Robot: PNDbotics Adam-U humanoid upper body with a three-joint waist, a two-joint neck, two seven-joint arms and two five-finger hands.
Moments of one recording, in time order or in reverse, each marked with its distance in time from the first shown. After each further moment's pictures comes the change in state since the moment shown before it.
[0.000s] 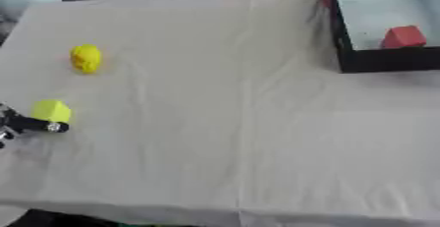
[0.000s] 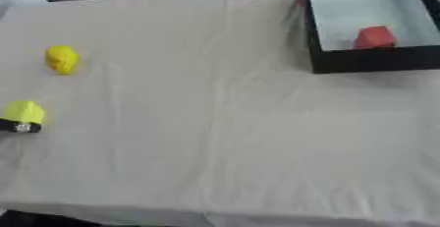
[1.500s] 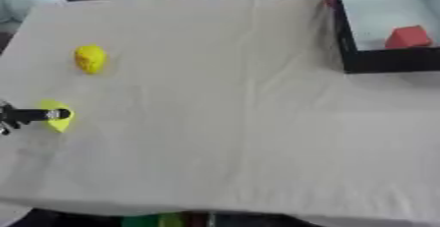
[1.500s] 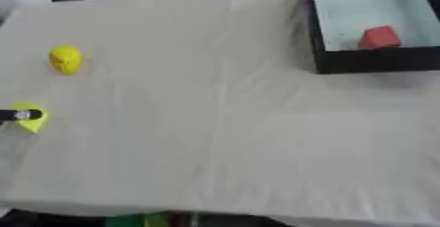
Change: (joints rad) left arm -0.028 -0.005 0.004 0.031 -0.071 0.001 -0.024; right arm 0.004 0.002 0.006 0.019 0.028 -0.005 0.002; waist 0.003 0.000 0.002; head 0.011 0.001
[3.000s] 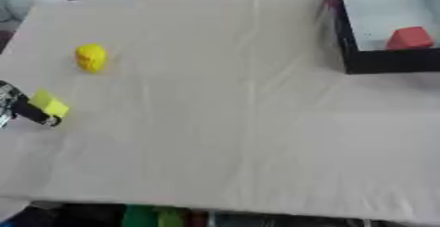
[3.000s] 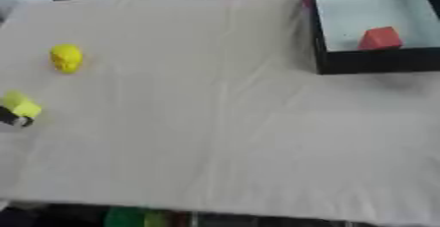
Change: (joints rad) left arm 0.003 0.030 0.046 -0.133 -0.057 0.000 0.020; right arm 0.008 0.007 0.000 0.012 0.012 -0.011 -0.011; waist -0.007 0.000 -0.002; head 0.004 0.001
